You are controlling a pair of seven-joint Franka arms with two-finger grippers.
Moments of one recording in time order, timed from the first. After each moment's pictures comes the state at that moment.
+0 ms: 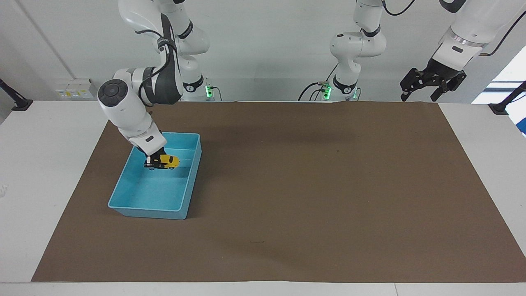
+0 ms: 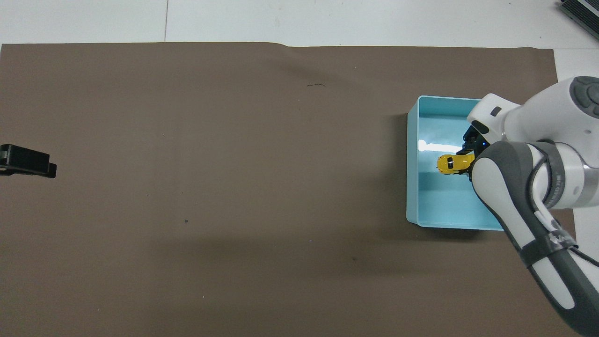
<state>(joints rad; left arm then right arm) -0.03 -0.06 -0.01 -1.55 -0.04 1.45 -0.01 0.06 0.16 -0.05 -1.92 0.01 2.01 -1.57</state>
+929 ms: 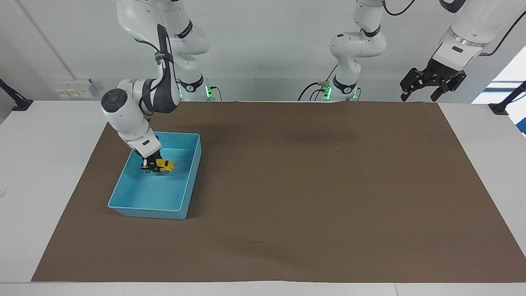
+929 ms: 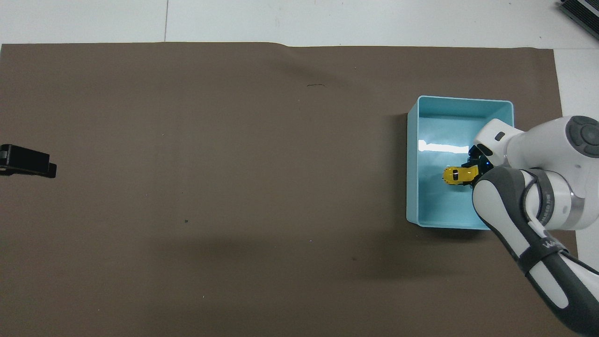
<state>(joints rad) -0.03 -0.06 -0.01 -1.55 -0.04 1.45 -0.01 -0.01 0.15 -0.05 -2.10 0.00 2.22 -1.62</state>
